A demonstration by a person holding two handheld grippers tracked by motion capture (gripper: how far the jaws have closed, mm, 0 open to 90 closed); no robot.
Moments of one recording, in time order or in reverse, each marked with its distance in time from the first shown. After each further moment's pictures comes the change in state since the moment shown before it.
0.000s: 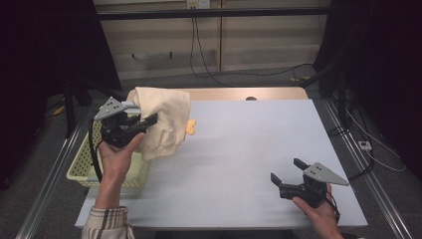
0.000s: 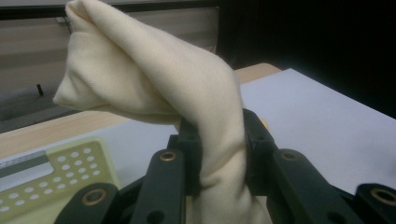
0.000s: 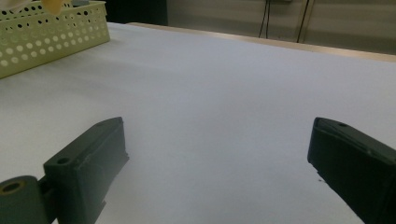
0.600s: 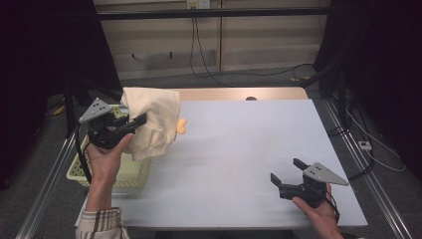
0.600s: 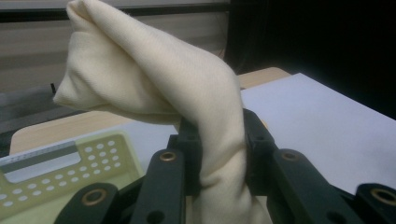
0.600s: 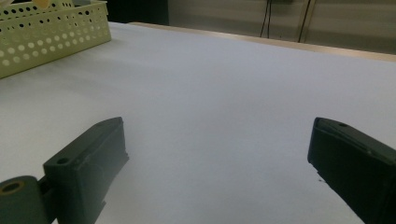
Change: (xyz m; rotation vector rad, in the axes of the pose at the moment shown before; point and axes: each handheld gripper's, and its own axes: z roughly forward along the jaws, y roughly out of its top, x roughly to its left) left arm 0.014 -0.002 -0.019 -0.014 0.033 -0.019; right arm 0.001 0.000 0.000 0.003 0.005 0.002
